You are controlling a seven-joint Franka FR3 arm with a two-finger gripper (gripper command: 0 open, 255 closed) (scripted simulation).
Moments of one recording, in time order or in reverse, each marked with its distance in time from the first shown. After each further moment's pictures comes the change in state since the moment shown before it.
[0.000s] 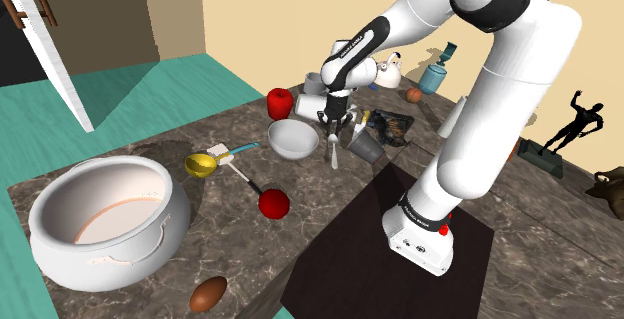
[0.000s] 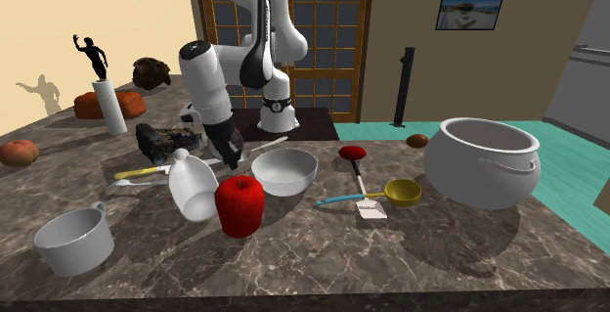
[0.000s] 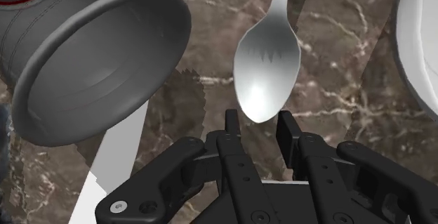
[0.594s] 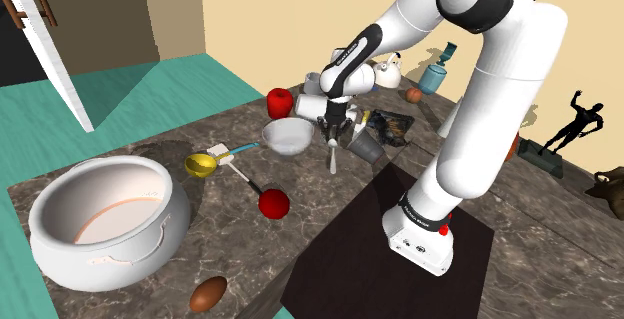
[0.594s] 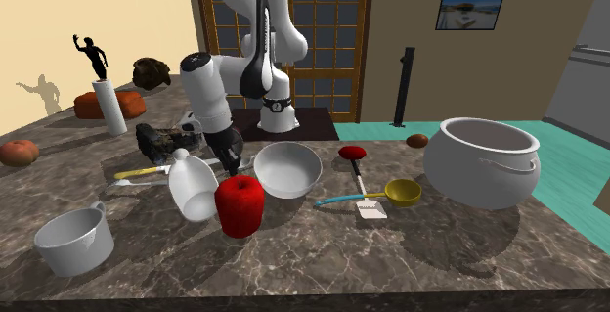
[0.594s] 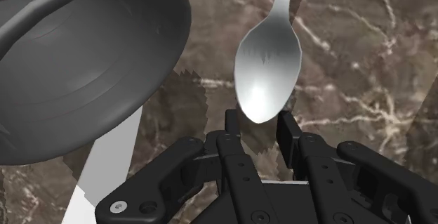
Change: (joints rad) arm -0.016 0.065 0.011 -0.006 0.035 0.067 -0.037
